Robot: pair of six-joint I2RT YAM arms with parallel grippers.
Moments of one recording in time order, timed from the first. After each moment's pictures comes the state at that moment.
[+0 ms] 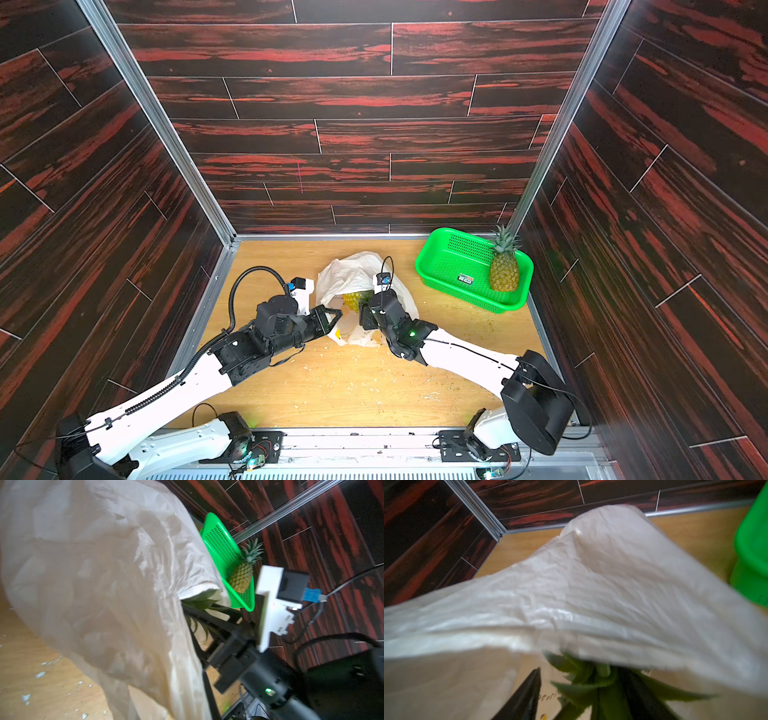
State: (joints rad) left arm -0.76 1.04 0.84 -0.25 0.03 -0.95; right arm 0.89 1.41 0.90 -0.04 0.29 0.54
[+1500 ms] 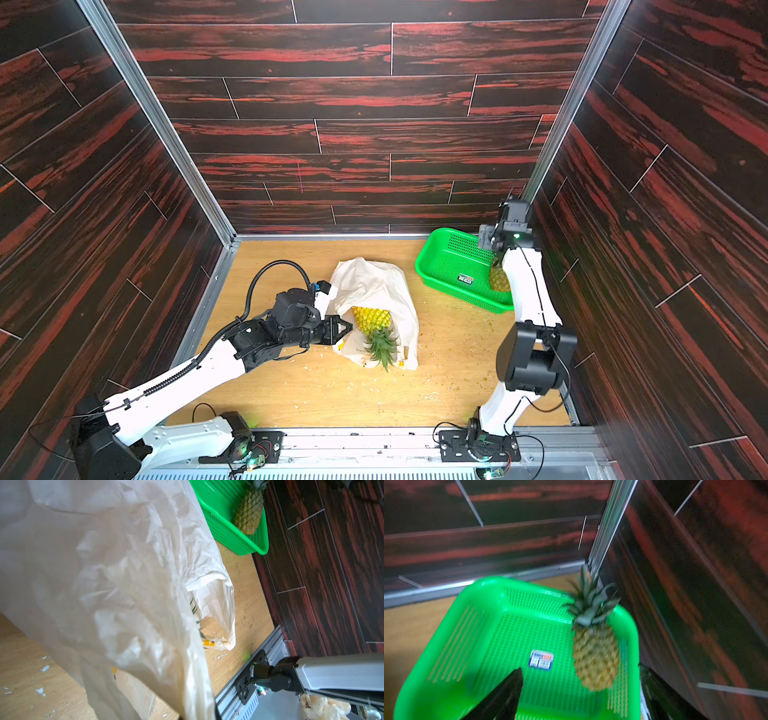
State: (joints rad) left arm -0.76 1.17 0.94 -0.41 0.26 -0.69; right arm -0.11 1.78 1.77 -0.63 0.22 -0.03
